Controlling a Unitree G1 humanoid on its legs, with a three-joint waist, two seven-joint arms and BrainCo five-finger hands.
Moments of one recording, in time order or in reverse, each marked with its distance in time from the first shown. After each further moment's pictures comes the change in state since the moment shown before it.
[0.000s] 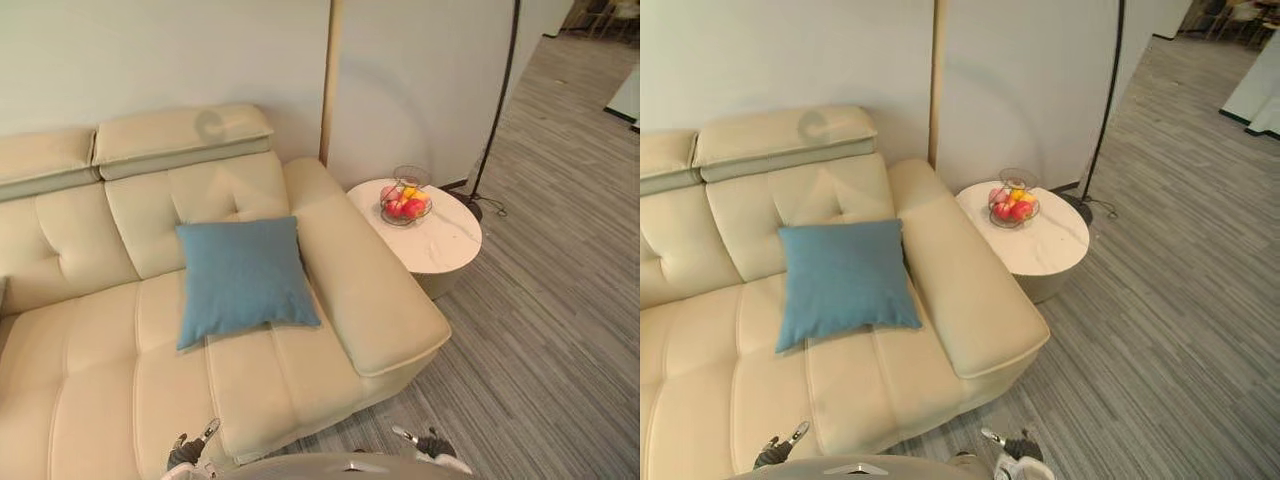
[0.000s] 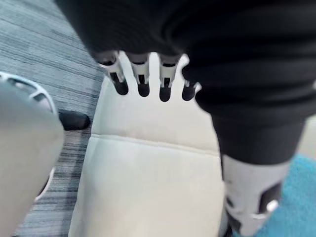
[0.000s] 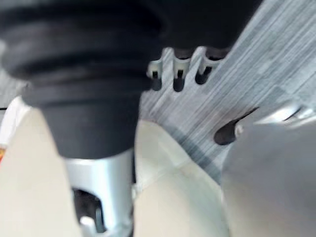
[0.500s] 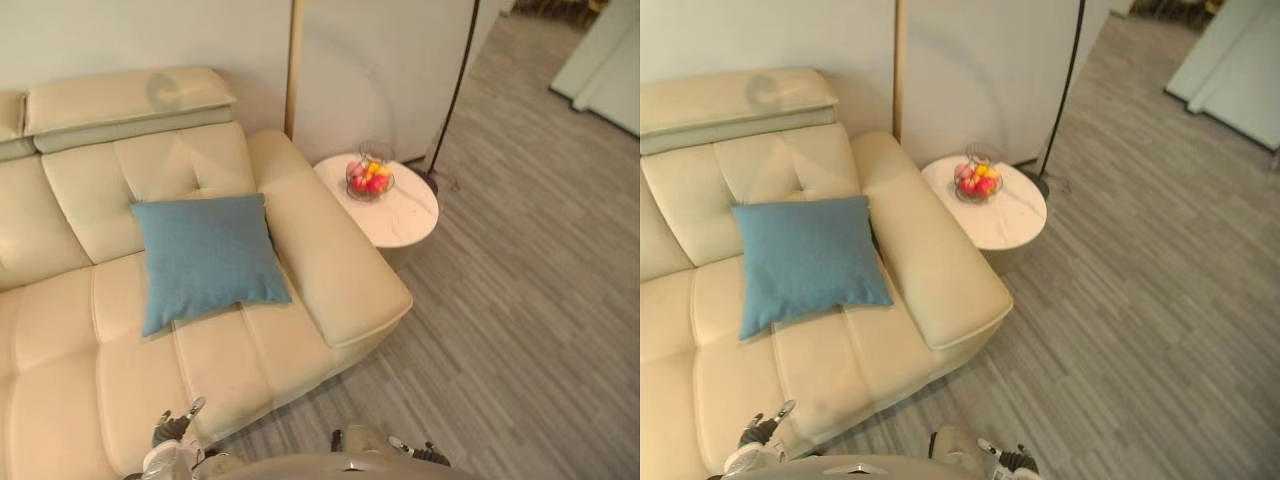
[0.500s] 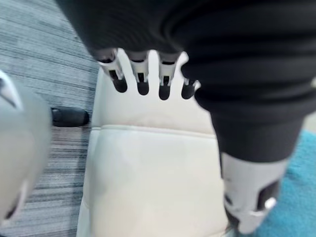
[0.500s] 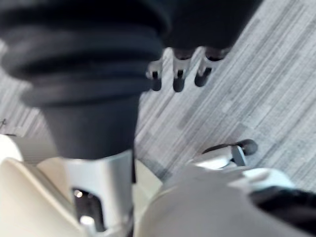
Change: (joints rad) left arm -0.070 0.040 0.086 -0.008 0.033 0.026 0.009; right arm 0.004 0.048 -0.025 -0.002 -0.041 0.010 -0.011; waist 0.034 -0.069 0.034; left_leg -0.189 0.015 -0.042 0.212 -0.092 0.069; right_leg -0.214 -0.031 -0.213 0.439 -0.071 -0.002
